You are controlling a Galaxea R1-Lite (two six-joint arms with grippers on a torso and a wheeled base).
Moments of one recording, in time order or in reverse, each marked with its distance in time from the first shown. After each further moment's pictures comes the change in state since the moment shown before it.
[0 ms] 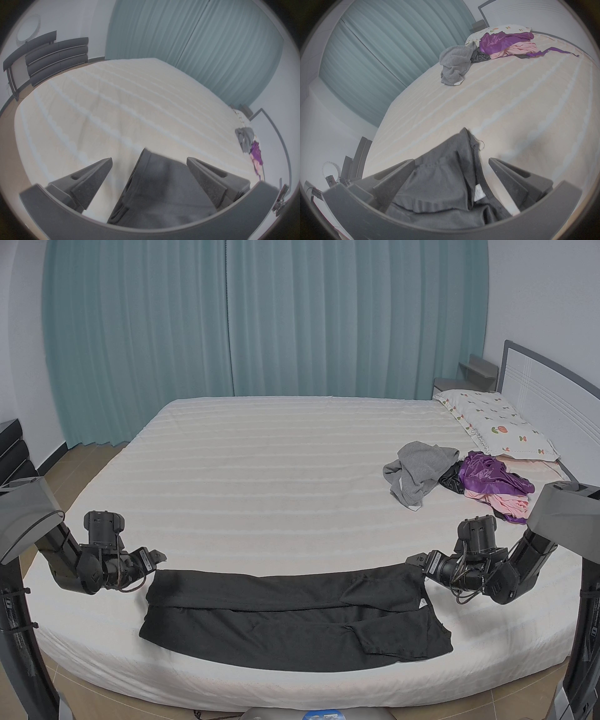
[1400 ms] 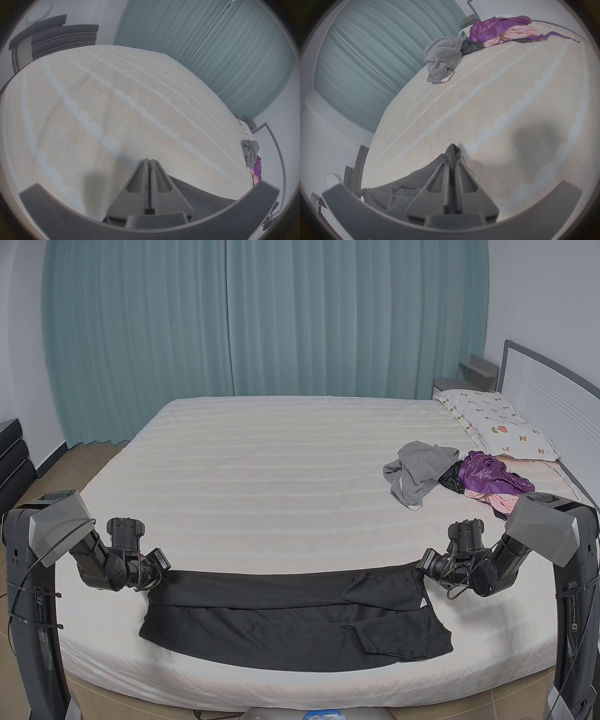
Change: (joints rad) left arm -0.005 0.250 -0.254 0.023 -0.006 -0.141; right arm -0.073 0.228 -0.252 0.030 0.044 0.038
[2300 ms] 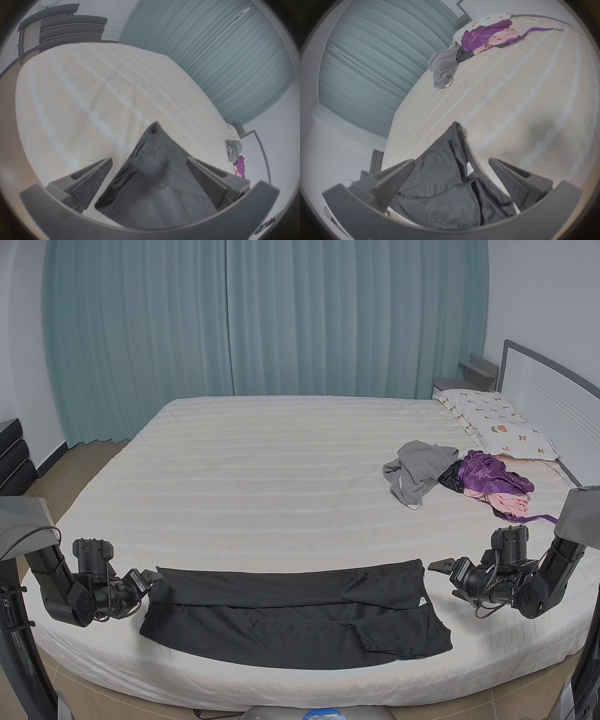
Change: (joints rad) left arm 0.039 -0.257 0.511 -0.269 -0.112 -0.075; right arm -0.020 -0.337 0.495 -0.180 0.097 0.099
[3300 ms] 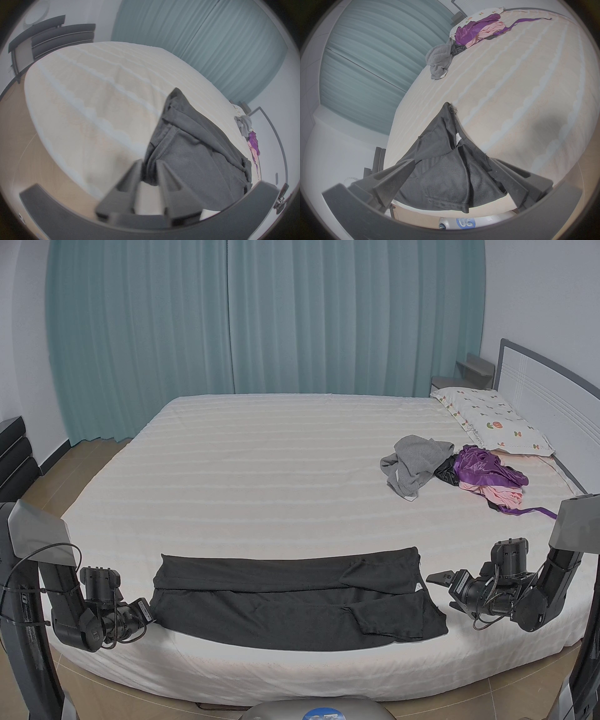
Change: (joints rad) left arm -0.003 0.154 0.146 -0.243 0.046 0.176; right arm 0.009 0.032 0.098 -0.119 0.024 0.025
